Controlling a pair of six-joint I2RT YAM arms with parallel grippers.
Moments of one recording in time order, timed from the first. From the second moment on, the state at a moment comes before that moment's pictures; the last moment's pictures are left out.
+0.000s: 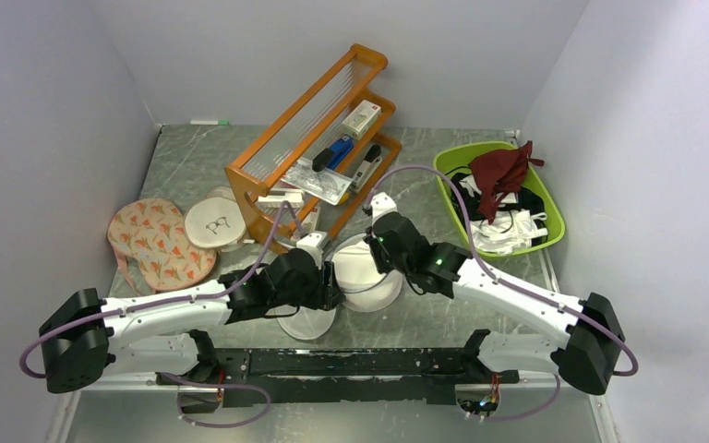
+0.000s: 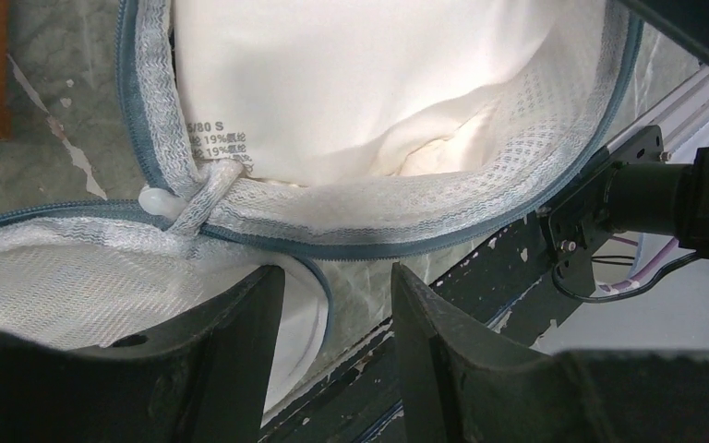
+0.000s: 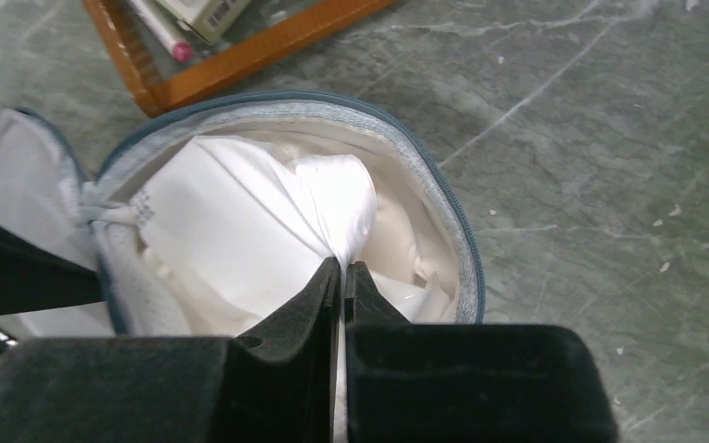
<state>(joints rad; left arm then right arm) -1.08 1.13 0.60 -0.12 -0.10 -0.77 0.92 1.17 0.84 -0.39 0.31 0.24</state>
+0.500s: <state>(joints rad) -1.08 1.04 0.60 -0.12 -0.08 -0.75 0.92 1.11 0.96 -0.47 0.24 0.39</state>
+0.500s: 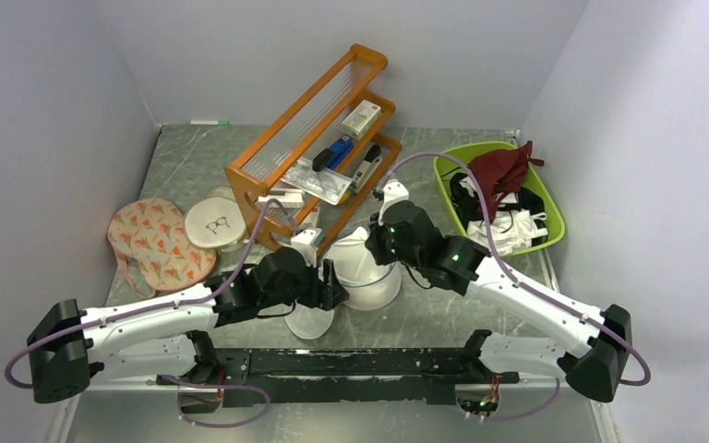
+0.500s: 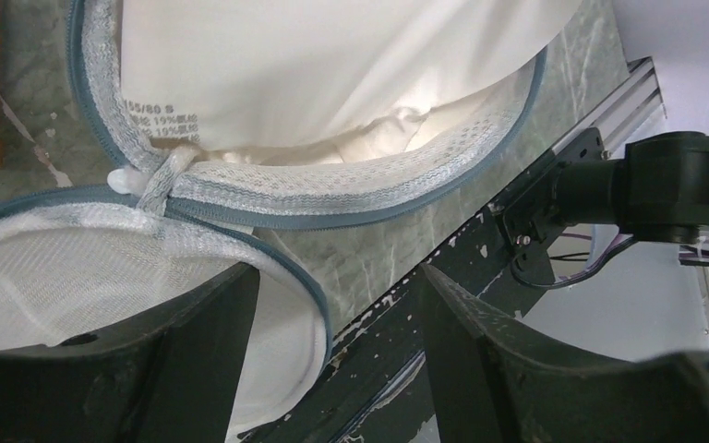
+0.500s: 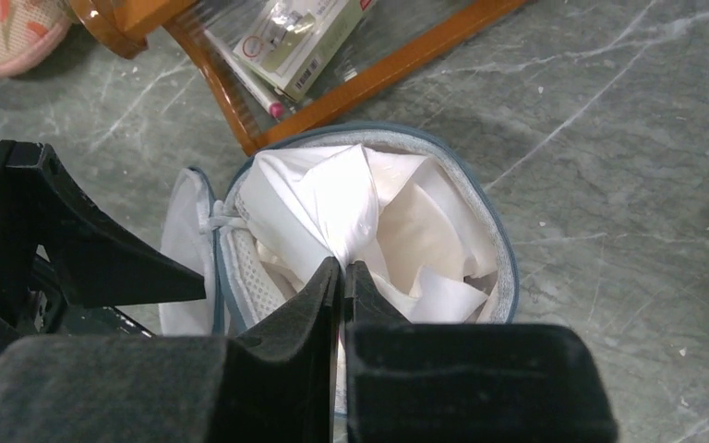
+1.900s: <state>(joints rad) -1.08 0.95 0.58 -0.22 -0.09 -0.72 0.91 0.95 1.27 -0.50 1.03 0.18</state>
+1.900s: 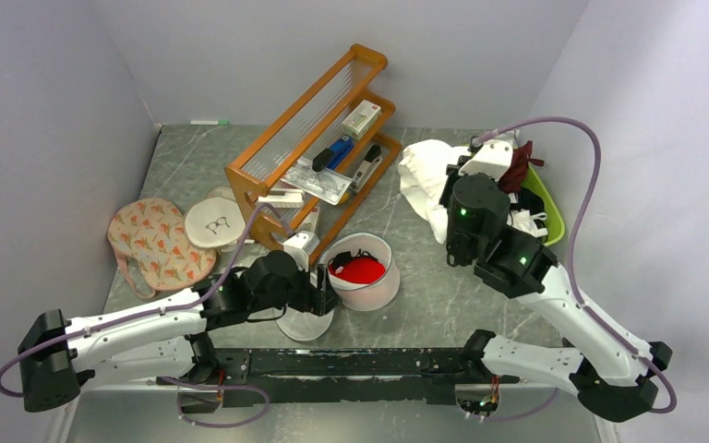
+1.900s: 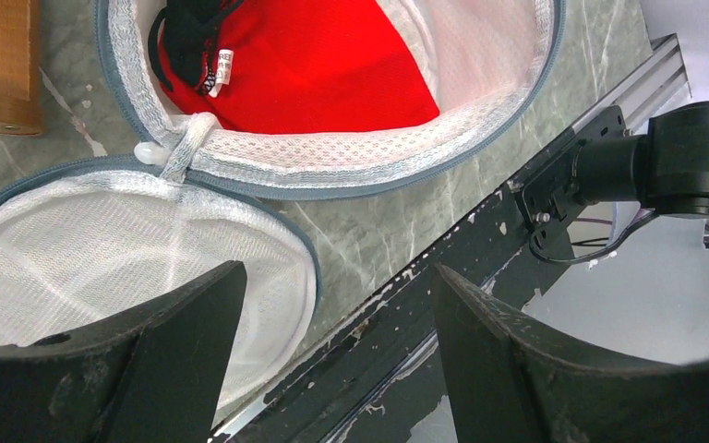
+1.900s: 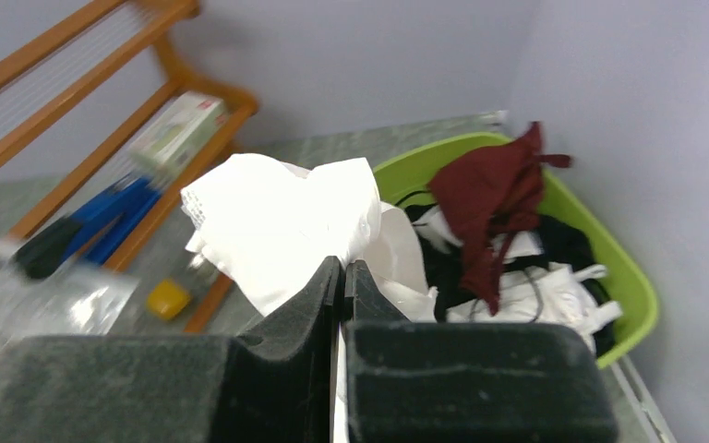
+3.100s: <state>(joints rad) -1.08 0.87 0.61 -0.30 -0.11 -0.70 -0.13 1.42 0.83 -0.10 0.36 0.51</state>
